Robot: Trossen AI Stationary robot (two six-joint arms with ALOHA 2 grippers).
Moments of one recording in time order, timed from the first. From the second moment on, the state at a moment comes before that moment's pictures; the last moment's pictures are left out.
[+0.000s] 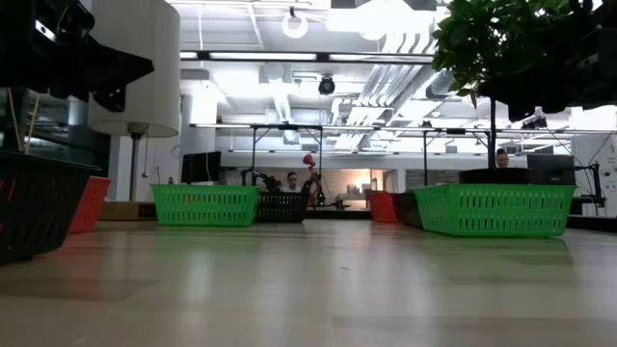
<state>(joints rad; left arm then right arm) -0.02 0.01 0.01 0.05 -0.24 -0.03 -0.08 0.01 0.01 0.02 0.02 -0.05</state>
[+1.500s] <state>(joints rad) -0.02 0.01 0.01 0.05 -0.24 -0.03 -0.08 0.01 0.01 0.16 0.02 0.18</state>
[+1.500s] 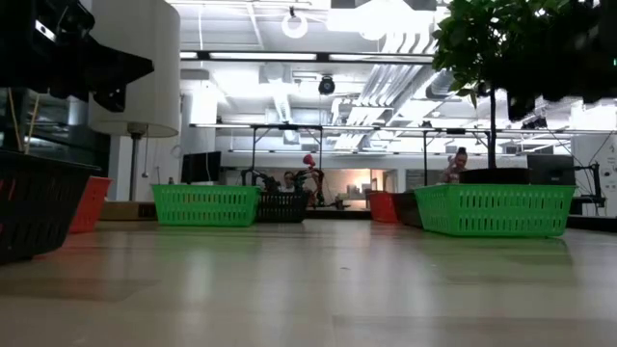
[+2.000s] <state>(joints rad) -0.02 0.01 0.01 0.05 -0.24 -0.03 0.03 0.40 0.28 0.29 -0.04 0.14</state>
